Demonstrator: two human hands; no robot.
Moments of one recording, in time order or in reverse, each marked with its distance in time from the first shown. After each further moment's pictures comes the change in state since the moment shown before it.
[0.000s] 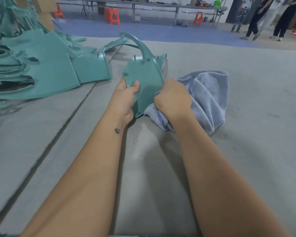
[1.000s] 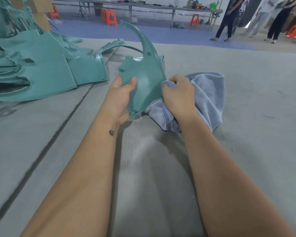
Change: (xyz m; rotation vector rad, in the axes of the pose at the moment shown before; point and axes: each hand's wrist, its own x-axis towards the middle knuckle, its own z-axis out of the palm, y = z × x) left_hand -0.004 0.011 -0.001 0.020 -0.083 0.051; right_hand 0.004 0.019 -0.004 0.570 0.152 0.075
